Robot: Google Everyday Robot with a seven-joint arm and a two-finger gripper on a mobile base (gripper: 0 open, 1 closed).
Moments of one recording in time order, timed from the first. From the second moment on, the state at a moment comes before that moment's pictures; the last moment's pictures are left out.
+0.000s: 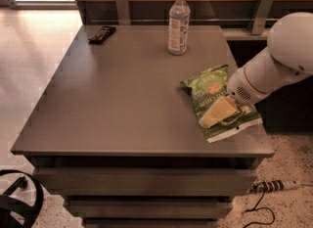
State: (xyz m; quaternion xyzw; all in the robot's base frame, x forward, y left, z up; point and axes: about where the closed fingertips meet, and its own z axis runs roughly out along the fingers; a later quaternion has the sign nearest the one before) arm 0.529 -0.178 0.801 -0.42 0.88 0.08 0.21
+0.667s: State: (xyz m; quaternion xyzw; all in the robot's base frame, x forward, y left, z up) arm 0.529 -0.178 0.815 -0.42 0.88 0.08 0.21
